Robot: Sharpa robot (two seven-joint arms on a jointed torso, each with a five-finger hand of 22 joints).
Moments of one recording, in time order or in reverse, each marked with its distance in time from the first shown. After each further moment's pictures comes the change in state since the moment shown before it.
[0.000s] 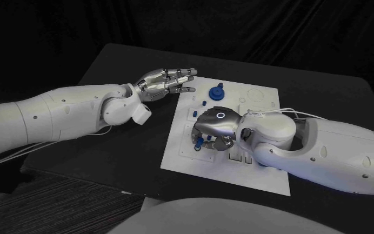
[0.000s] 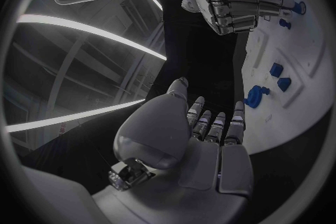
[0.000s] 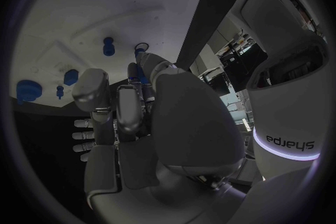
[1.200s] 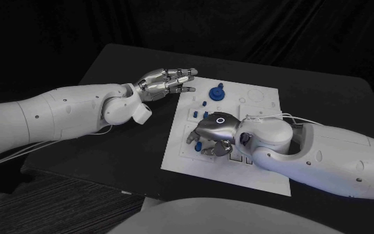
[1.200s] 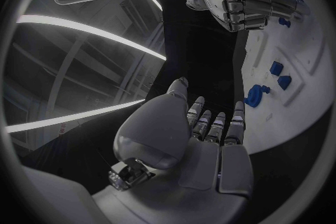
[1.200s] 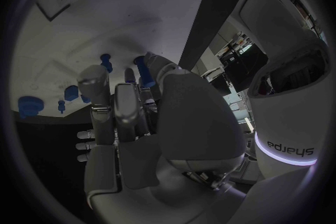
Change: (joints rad) left arm -0.001 0.006 0.000 -0.011 0.000 0.003 0.000; left_hand 0.000 0.000 0.000 0.000 0.000 0.000 0.000 0.004 0.000 0.004 0.003 0.000 0.000 0.000 0.000 0.000 0.000 0.000 0.000 0.000 0.000 -0.002; right arm -0.035 0.007 0.000 -0.023 -0.004 0.015 -0.003; right_hand -0.107 -0.039 -0.046 0.012 -0.147 -0.283 -0.051 -0.113 -0.073 -0.208 0.041 -0.044 0.002 -0.032 0.026 -0.047 -0.048 0.000 -0.062 0.028 -0.109 0.000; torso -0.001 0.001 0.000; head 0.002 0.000
